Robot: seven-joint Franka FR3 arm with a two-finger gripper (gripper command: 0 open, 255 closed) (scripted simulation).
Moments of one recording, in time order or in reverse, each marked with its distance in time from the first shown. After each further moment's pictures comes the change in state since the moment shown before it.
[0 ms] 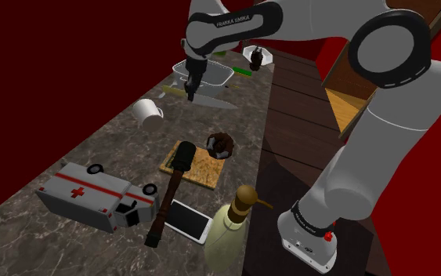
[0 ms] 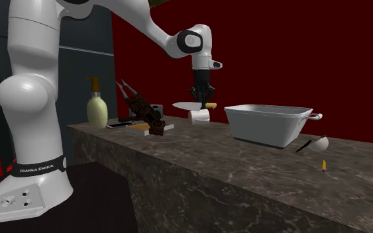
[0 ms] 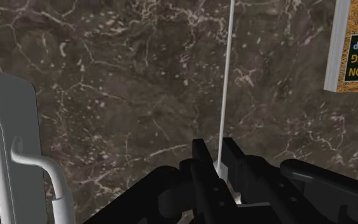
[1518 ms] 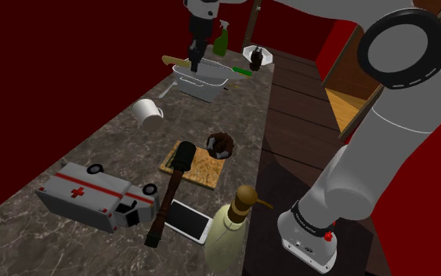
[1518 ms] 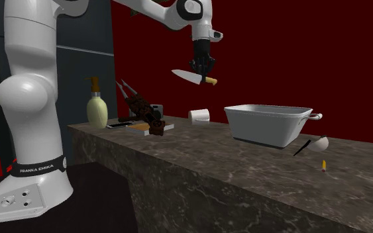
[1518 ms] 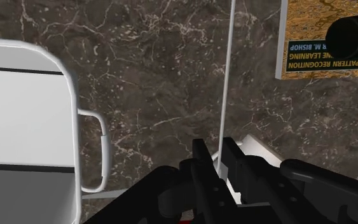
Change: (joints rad) arm 0.001 -0.043 0.000 0.260 -0.004 -0.303 0.007
